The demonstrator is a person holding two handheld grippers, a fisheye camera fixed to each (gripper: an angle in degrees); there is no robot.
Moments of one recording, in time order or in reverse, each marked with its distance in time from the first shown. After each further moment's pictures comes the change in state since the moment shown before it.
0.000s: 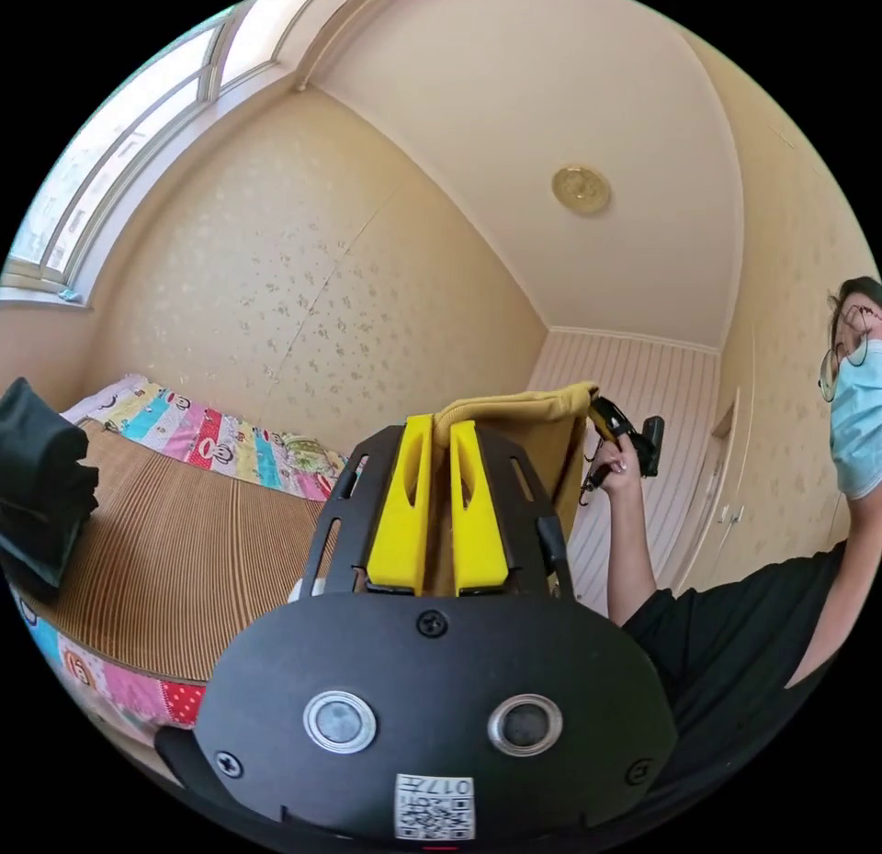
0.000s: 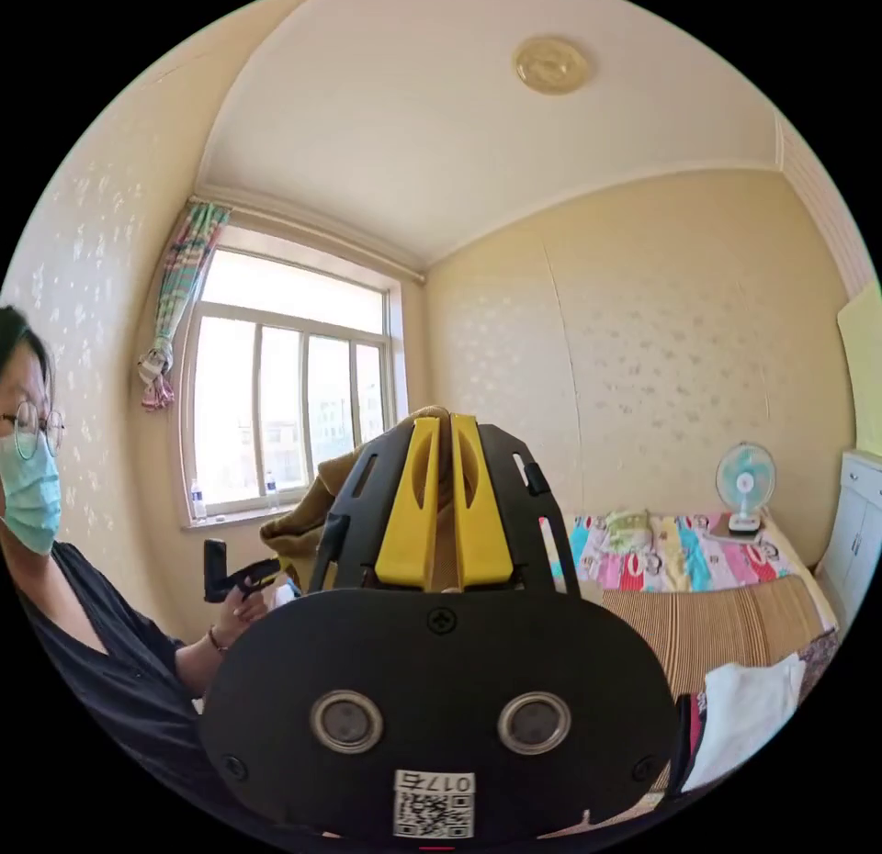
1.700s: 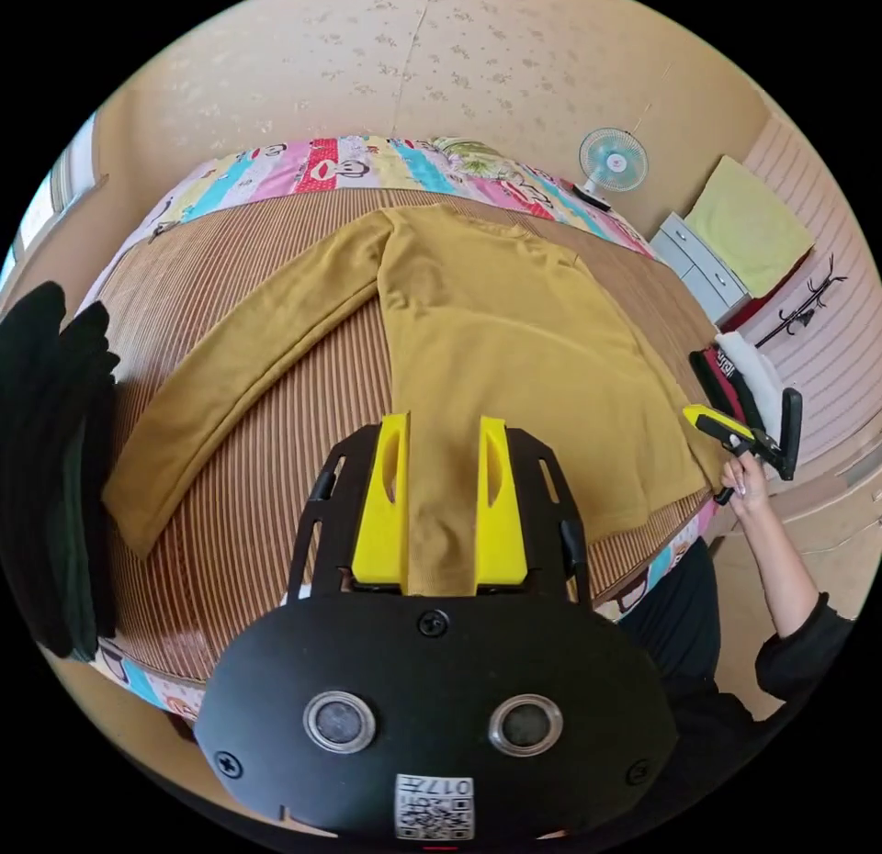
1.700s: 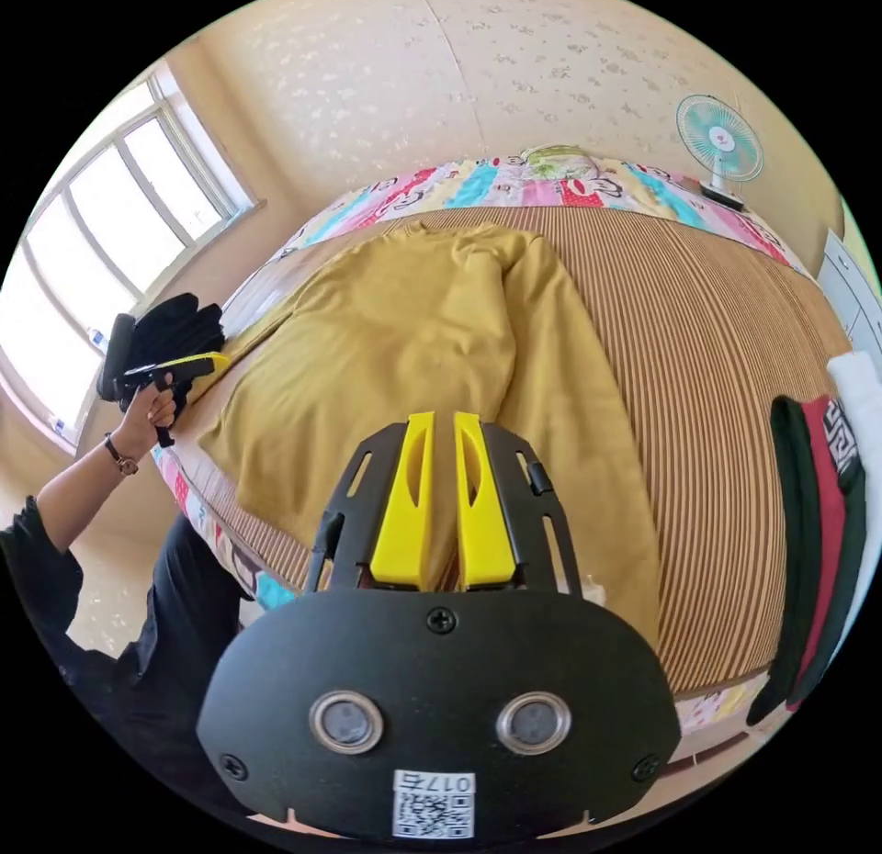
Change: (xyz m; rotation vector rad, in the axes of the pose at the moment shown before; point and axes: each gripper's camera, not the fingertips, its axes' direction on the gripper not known) left arm -0.415 0.293 0.341 -0.982 -0.505 -0.068; right arm 0.231 0.518 0.207 -0.923 0.277 0.325
